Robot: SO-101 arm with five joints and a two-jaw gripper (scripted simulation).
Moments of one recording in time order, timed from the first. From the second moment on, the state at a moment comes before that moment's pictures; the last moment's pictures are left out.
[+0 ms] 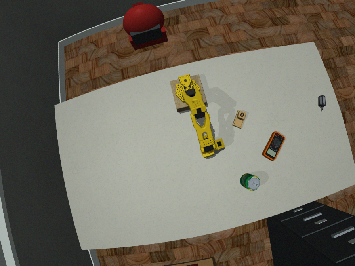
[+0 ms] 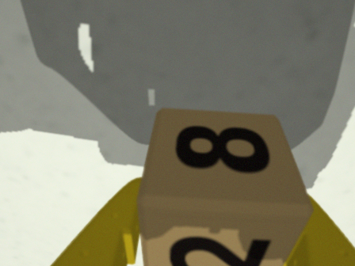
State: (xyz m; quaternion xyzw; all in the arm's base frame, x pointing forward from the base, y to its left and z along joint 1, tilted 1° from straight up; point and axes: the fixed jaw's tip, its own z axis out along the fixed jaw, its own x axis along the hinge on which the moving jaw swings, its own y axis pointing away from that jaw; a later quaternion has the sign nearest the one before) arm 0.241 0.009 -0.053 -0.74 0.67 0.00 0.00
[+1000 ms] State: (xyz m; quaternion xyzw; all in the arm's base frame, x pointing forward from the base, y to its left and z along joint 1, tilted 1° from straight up) arm 0.240 0.009 -0.053 -0.74 0.67 0.00 0.00
